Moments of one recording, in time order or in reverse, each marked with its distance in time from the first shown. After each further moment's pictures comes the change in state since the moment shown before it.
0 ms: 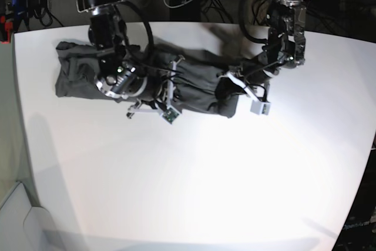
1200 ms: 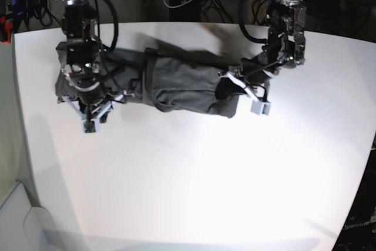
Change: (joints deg) left arm 0.0 0.1 -0.1 0.0 0.1 0.1 -0.1; right arm -5.7 5.7 10.6 2.6 0.4 -35.9 14.1
